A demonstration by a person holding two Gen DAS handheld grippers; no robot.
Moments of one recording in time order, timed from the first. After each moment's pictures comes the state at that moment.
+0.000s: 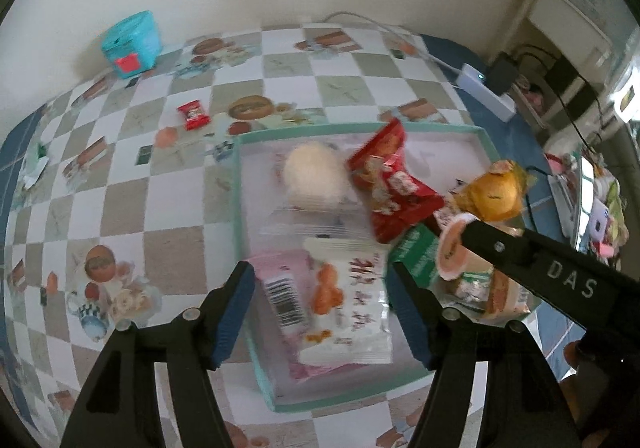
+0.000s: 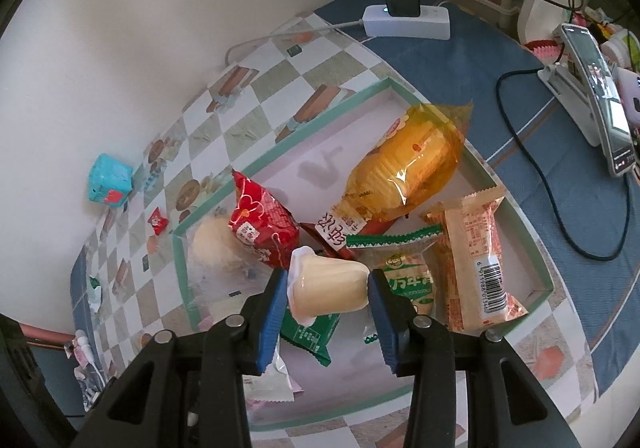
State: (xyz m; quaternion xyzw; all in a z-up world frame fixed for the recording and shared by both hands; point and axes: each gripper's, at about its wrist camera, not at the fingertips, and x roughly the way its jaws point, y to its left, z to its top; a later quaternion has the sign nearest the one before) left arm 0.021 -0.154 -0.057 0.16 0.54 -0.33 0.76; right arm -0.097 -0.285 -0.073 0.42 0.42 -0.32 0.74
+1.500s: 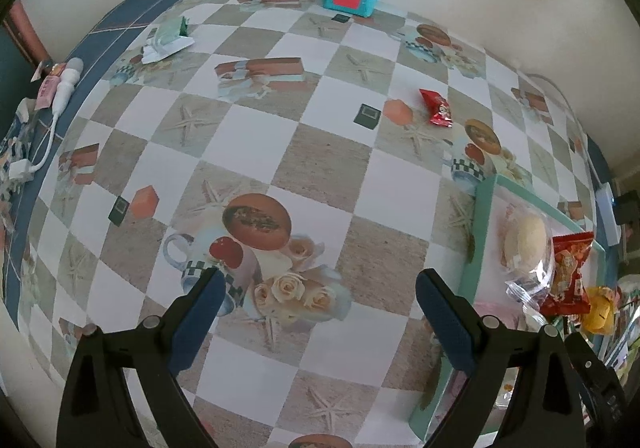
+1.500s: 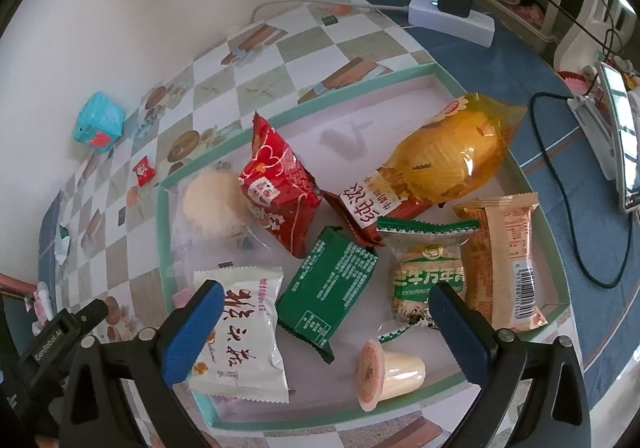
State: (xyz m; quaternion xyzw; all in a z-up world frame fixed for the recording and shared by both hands) left arm 0.120 -0.038 -0.091 0.04 0.60 -0.13 0.79; right arm -0.063 -0.260 -0.089 0.34 0.48 -0.31 0.75
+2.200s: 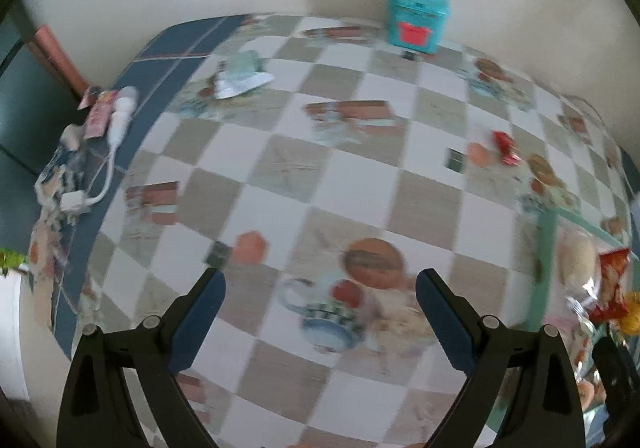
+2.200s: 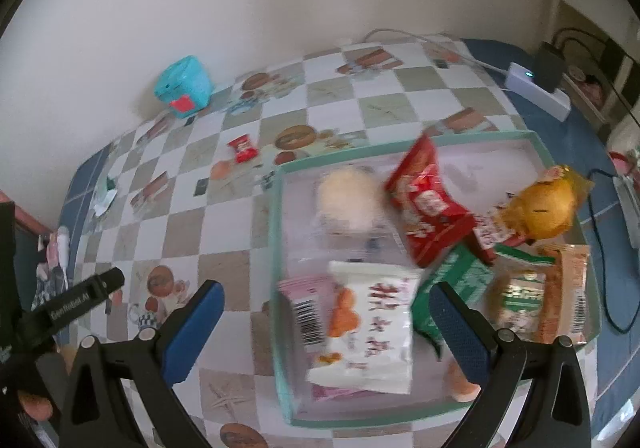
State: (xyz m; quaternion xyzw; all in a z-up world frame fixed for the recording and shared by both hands) left arm 0.155 0.029 -0.069 0.09 0.56 -0.07 0.82; right arm -0.004 -0.180 -0.062 0.25 0.46 -0.23 0.82
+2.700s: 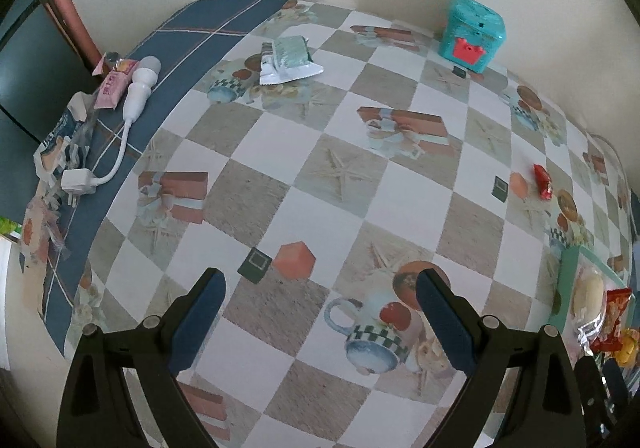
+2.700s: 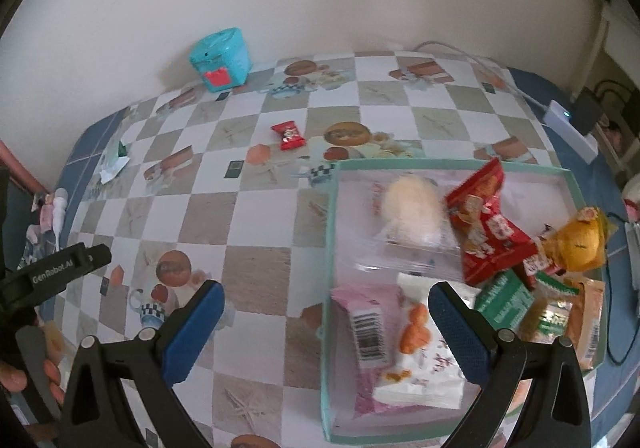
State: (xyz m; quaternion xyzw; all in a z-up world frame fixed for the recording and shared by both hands) left arm 0.183 0.068 -0.080 0.04 0.58 -0.05 0.81; right arm 0.035 -0.145 -0.065 0.19 0.48 -0.21 0.83
